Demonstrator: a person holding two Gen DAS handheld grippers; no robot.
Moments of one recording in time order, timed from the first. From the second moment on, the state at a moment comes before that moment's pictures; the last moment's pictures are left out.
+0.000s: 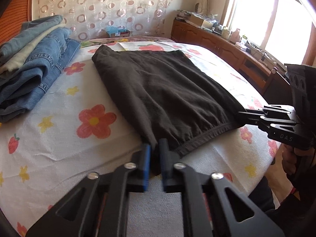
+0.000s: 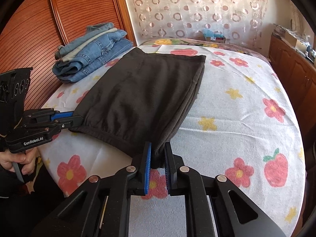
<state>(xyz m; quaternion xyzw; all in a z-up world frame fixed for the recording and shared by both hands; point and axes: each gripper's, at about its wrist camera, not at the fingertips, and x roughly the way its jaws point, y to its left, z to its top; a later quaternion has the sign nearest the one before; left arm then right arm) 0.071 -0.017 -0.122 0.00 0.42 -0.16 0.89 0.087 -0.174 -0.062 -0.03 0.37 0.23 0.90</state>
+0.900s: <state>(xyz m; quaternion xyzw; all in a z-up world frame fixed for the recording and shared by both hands) 0.030 -0.007 -0.044 -0.02 0.33 -0.20 0.92 0.023 -0.199 -0.005 0.00 0.30 0.27 0.91</state>
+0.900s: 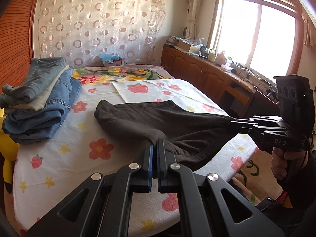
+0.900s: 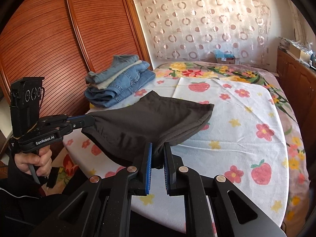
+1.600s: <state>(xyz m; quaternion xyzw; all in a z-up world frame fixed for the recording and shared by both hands) 0.160 -0.005 -0.053 -0.01 0.35 -0.13 0.93 0.164 -0.160 -0.020 0.00 0.32 0.22 0.92</state>
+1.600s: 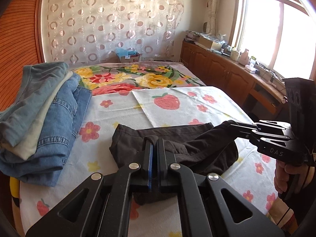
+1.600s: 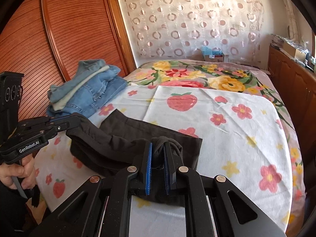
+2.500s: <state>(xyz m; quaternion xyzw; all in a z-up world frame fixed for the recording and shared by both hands) 0.144 0.009 -0.088 -0.01 0.39 -0.11 0.91 0.152 -0.164 -0.057 -0.03 0.35 0.19 0.92</state>
